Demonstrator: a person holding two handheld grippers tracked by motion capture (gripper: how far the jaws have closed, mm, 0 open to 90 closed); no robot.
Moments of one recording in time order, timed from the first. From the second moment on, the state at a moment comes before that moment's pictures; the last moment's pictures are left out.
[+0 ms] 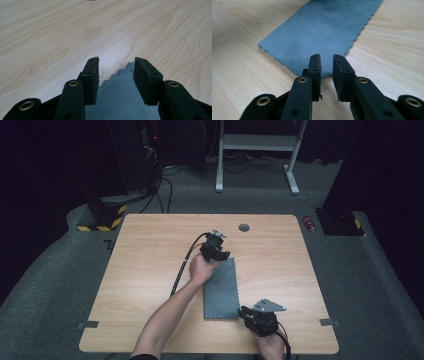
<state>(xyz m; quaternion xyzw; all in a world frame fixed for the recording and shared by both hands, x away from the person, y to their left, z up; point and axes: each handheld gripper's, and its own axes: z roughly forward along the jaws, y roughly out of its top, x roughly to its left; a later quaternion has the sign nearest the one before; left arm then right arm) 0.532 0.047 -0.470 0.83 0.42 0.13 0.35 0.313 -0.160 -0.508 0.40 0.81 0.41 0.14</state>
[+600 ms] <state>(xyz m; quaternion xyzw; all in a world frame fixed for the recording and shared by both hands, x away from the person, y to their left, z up) 0.418 0.107 -0.499 0.82 0.42 0.14 0.36 0.350 -0.135 -0.511 0.36 0.84 0.38 0.13</state>
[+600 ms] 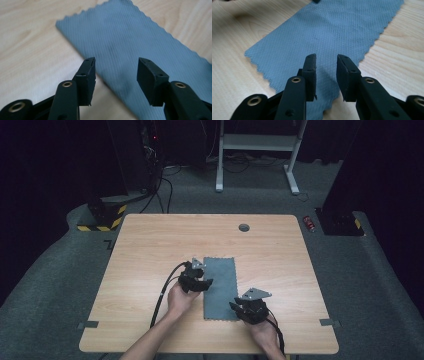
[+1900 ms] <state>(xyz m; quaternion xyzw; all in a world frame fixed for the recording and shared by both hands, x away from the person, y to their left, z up) 0.317 0.104 -0.516 0.84 0.39 0.18 0.34 0.361 -0.145 -0.512 0.32 0.86 0.36 0.14</state>
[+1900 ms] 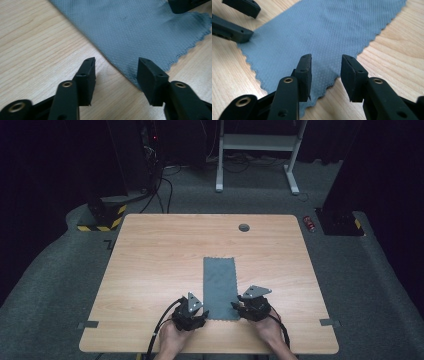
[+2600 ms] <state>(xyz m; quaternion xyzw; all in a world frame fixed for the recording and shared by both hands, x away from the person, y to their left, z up) 0.317 0.118 -0.518 0.83 0.39 0.16 0.35 0.355 -0.137 -0.518 0.31 0.87 0.36 0.13</state>
